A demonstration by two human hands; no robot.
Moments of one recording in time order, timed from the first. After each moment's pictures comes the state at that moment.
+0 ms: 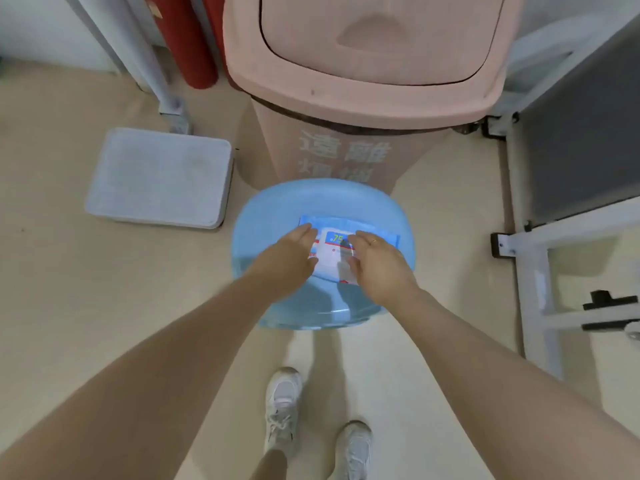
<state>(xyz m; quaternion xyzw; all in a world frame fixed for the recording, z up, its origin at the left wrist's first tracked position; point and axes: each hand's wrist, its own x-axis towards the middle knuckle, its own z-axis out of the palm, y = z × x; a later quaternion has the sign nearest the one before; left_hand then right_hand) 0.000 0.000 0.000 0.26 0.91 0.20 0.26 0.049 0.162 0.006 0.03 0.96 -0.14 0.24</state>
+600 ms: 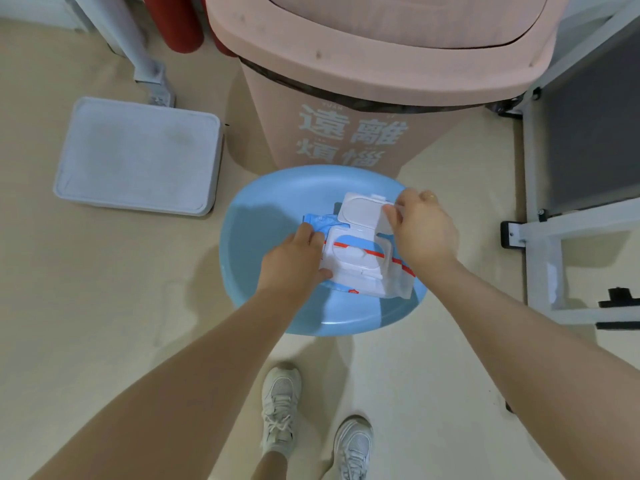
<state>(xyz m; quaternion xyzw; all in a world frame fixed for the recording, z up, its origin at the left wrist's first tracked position) -0.007 0.017 -0.050 0.20 0.94 0.10 0.25 0.000 0.198 -0.024 0.23 0.96 -0.16 0.07</state>
